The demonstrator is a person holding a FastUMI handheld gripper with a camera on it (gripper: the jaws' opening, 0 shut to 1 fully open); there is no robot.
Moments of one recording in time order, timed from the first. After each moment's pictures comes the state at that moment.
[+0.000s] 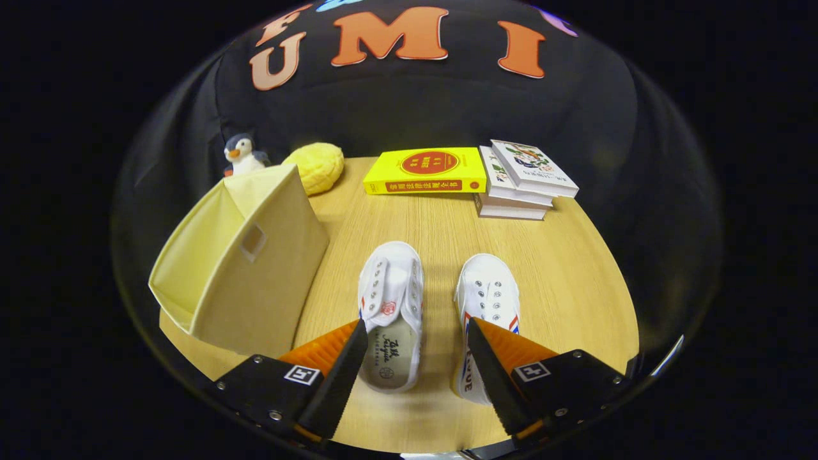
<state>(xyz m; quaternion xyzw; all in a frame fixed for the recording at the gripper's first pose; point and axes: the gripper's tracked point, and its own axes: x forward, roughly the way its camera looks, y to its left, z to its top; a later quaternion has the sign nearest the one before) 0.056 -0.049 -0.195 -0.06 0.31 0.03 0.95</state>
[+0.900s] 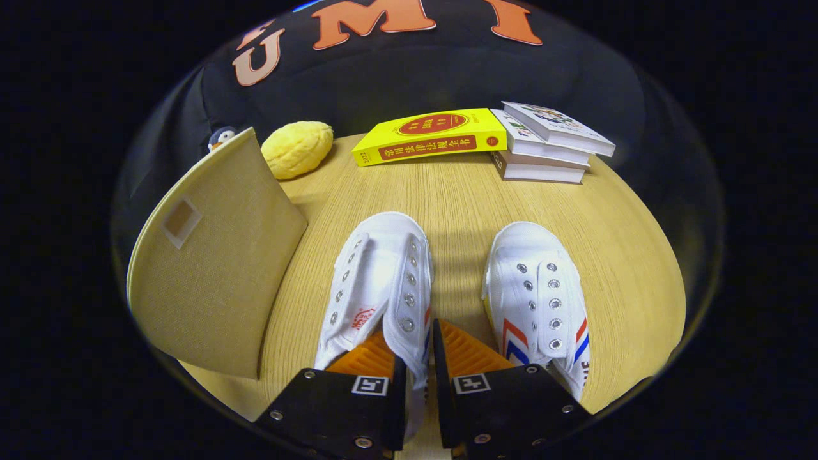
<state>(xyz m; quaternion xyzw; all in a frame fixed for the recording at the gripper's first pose) 0.110 -0.036 -0.268 0.01 0.32 0.06 0.95</state>
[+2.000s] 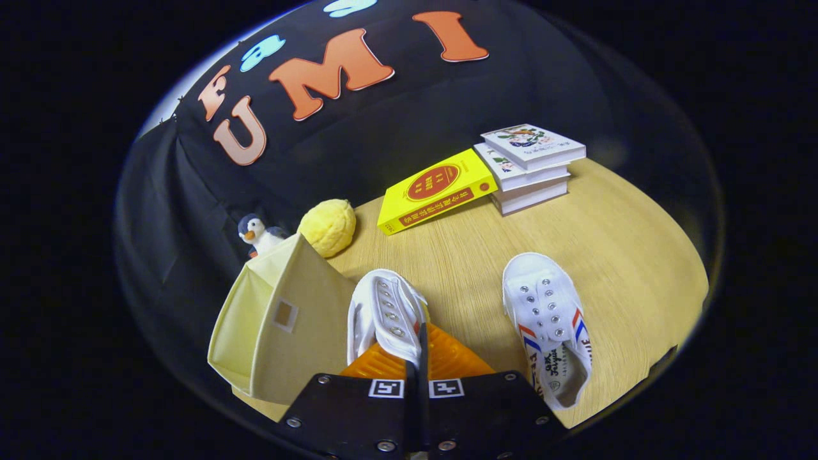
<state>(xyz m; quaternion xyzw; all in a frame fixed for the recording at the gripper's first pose) 0.079 -0.014 -0.147 0.18 0.22 0.05 0.96</state>
